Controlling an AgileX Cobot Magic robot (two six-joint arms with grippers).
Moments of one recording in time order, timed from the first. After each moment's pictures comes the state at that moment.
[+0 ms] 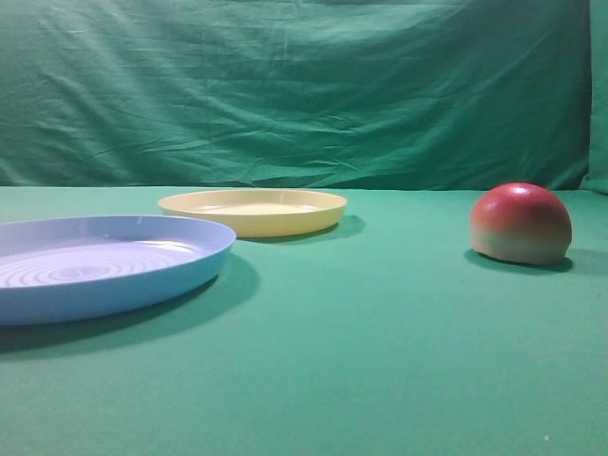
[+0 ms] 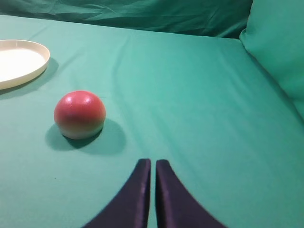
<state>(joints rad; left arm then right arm) 0.02 -0.01 0.02 -0.13 0.35 -0.12 0.07 -0.01 0.03 0.14 0.31 -0.13</state>
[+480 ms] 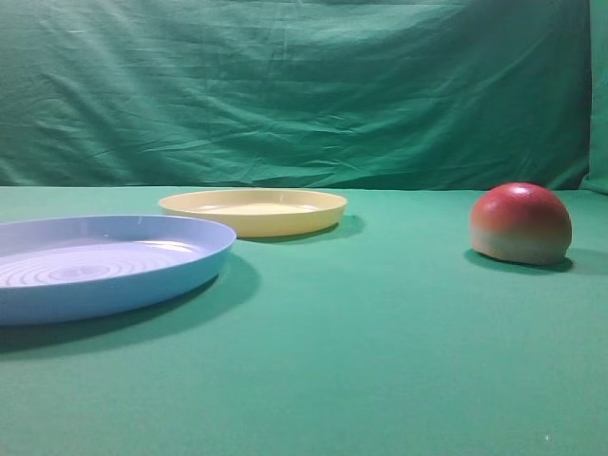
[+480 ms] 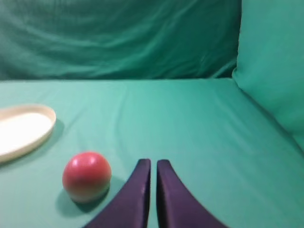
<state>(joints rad) 0.02 -0.01 0.02 -0.13 0.35 -0.12 0.07 0.05 -0.13 0.30 0.25 -0.16</state>
